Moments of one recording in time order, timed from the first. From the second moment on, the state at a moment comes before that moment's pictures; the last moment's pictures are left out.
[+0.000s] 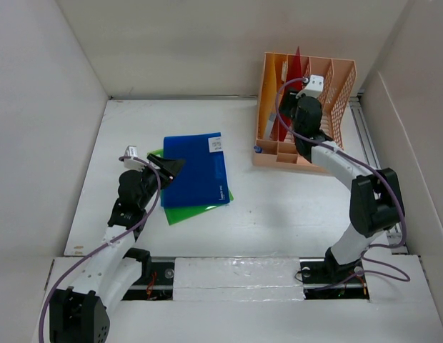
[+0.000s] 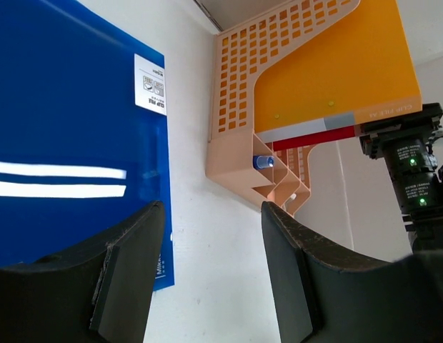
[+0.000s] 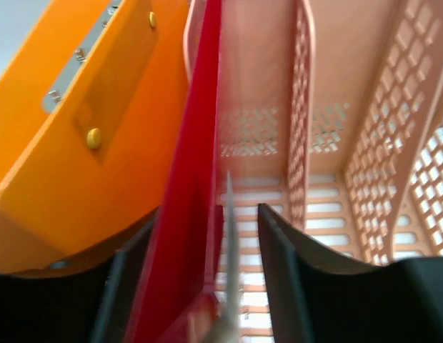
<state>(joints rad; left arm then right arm) -0.18 0.77 0.37 0.22 0.19 -1.01 0.31 1.67 1.19 0.46 0.39 0.17</state>
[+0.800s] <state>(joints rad) -0.18 0.75 0.34 0.12 0.06 -1.02 0.44 1.26 0.93 0.29 0.28 0.49</state>
